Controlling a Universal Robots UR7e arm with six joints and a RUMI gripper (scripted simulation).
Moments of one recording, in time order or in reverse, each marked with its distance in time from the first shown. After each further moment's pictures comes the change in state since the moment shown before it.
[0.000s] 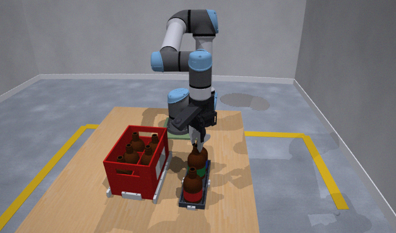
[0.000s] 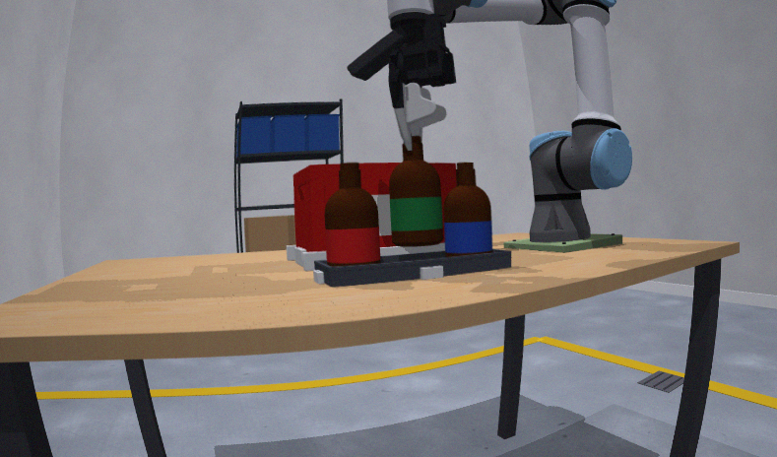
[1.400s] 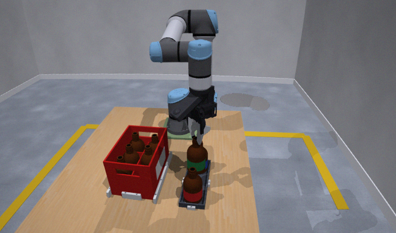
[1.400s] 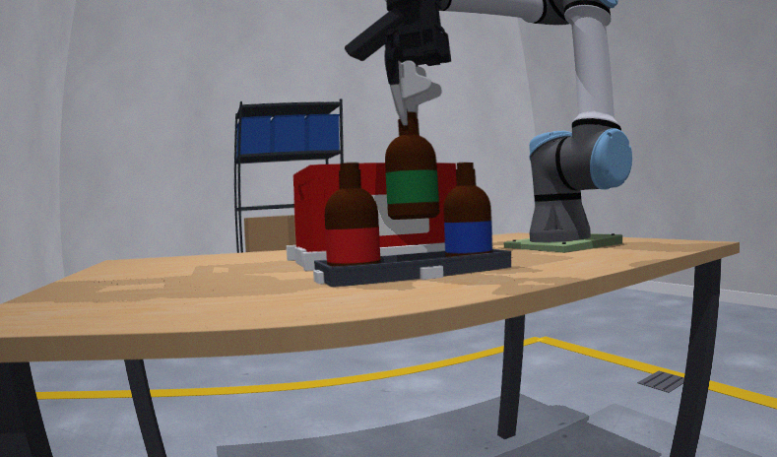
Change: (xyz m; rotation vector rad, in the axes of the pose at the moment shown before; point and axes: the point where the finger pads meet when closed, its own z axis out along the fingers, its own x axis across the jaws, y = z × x) arm -0.002 -0.003 -0.037 0.001 -0.001 0.000
